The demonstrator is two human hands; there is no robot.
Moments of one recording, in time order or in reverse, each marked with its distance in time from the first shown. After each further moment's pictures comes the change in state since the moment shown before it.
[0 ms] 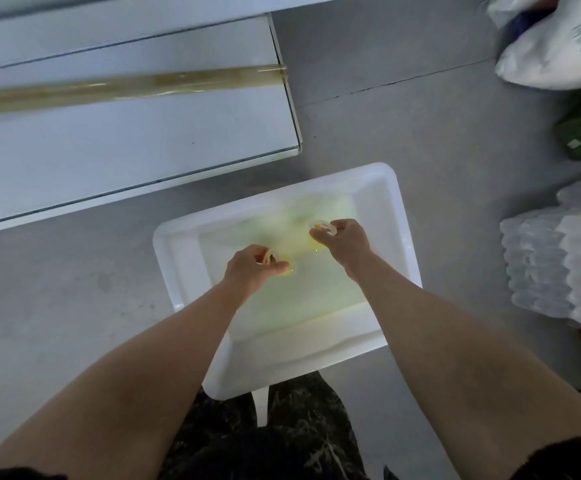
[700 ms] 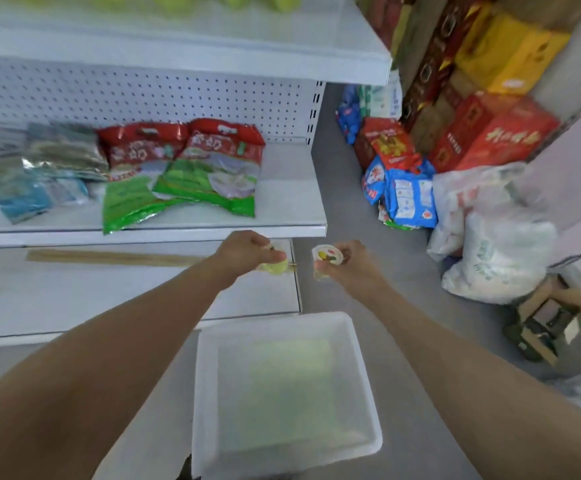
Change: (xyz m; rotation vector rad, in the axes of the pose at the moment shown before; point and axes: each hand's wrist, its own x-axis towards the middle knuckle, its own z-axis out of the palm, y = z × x) left_hand -0.250 0.210 -0.158 -0.193 0.259 0.487; right_hand -0.236 -0.178 -0.145 -0.145 0.158 -0.805
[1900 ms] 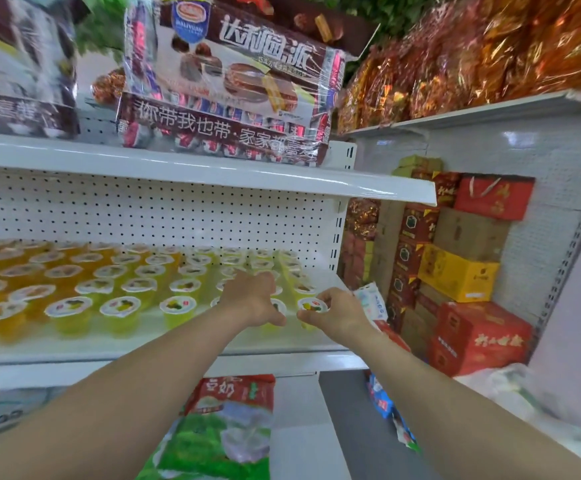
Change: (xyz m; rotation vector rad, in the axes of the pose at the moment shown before) left_hand 0.014 0.312 -0.184 0.867 0.402 0.465; right_hand 0.101 -0.337 -0.099 -0.170 0.250 -0.352
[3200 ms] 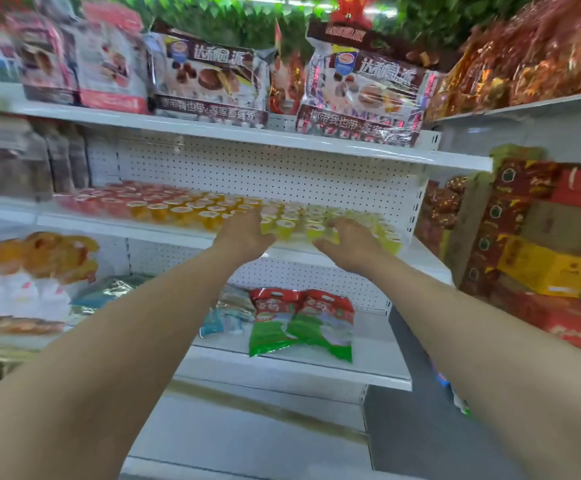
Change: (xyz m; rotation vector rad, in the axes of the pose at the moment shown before) left_hand -0.335 -0.126 -0.115 -0.059 0.328 -0.189; right_hand -0.262 -0.172 0.011 -0.279 -0.095 -0.470
